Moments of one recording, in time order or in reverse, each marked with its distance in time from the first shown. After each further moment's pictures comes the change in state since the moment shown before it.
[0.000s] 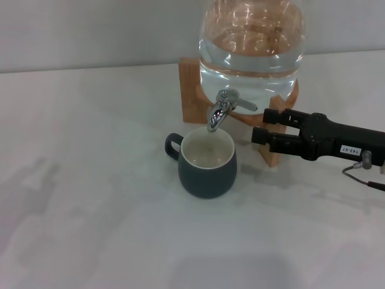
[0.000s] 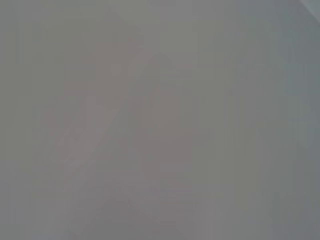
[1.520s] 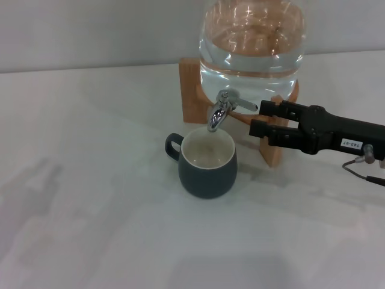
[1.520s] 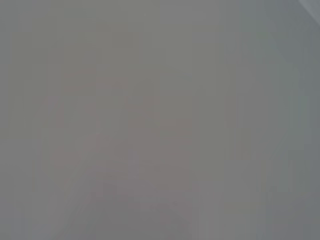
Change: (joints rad) left arm 0.005 -0.004 0.008 -0.021 -0.001 -0.001 0.006; right arm 0.010 0.000 -0.001 -0.009 0.028 0.043 0.013
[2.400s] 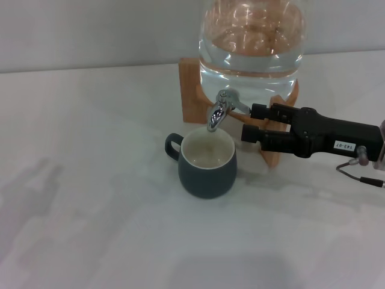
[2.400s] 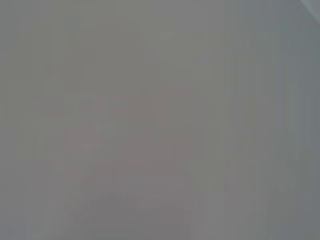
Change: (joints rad) left arm 0.003 0.000 0.000 -0.011 0.000 0.003 0.002; right arm 0.015 0.002 -0.026 -0.002 0.000 0.008 0.006
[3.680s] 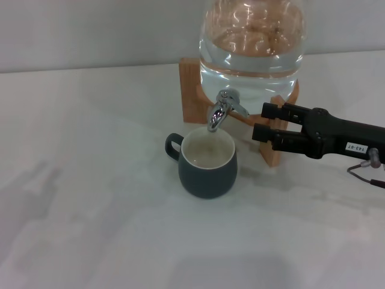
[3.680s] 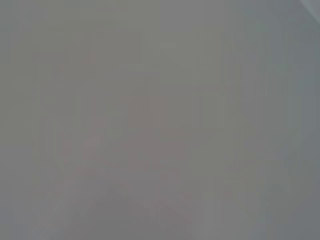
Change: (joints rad) left arm 0.012 0.002 -0.001 0.000 0.003 -0.011 -0.002; right arm -0.033 -0.006 0.012 -0.015 0.012 0.017 -0.007
